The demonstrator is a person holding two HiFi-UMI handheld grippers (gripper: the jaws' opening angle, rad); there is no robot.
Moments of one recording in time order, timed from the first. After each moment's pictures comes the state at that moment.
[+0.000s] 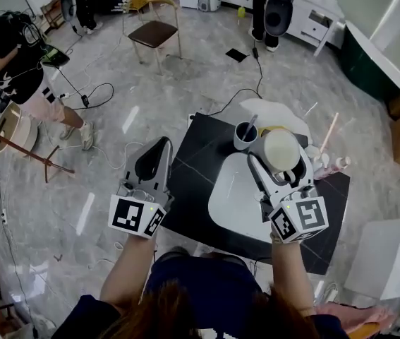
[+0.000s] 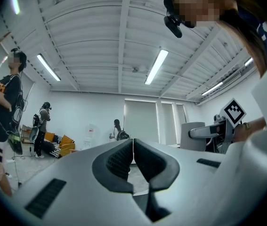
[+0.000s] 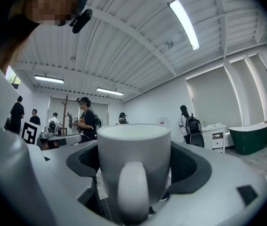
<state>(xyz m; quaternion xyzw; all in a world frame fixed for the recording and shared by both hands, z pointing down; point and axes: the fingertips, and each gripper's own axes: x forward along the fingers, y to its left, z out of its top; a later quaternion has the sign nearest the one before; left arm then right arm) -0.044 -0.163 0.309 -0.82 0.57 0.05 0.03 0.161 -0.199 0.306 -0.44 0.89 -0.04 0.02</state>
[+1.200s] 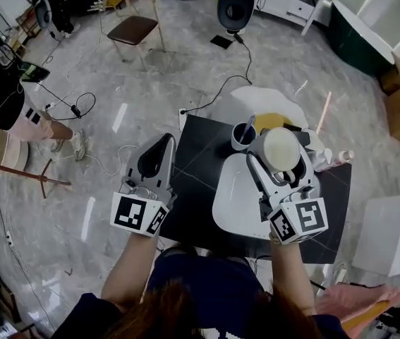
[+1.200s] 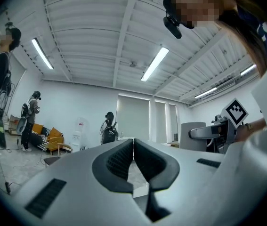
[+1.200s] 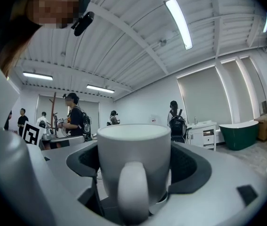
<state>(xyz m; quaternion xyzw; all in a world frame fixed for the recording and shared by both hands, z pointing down) -0.051 -0.251 0.337 -0.85 0.52 0.05 0.00 0.146 -0.256 0.331 -0.49 0.87 -0.06 0.01</state>
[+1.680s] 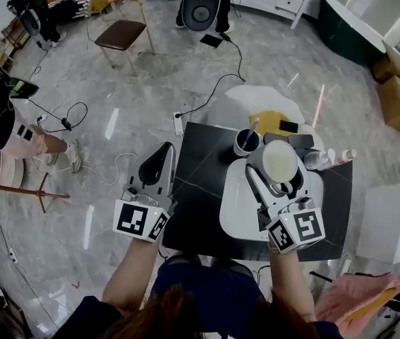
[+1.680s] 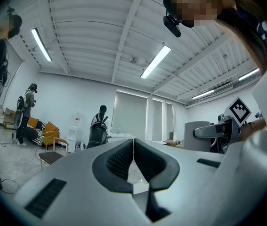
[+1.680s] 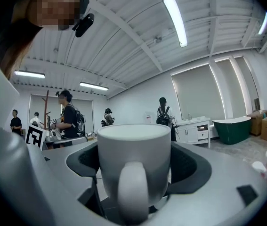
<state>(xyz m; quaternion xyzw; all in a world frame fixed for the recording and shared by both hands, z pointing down) -0.077 -0.288 0.362 -0.87 0.50 0.04 -0.02 0.122 -0.269 0.354 -0.52 0.85 -0.09 0.00</state>
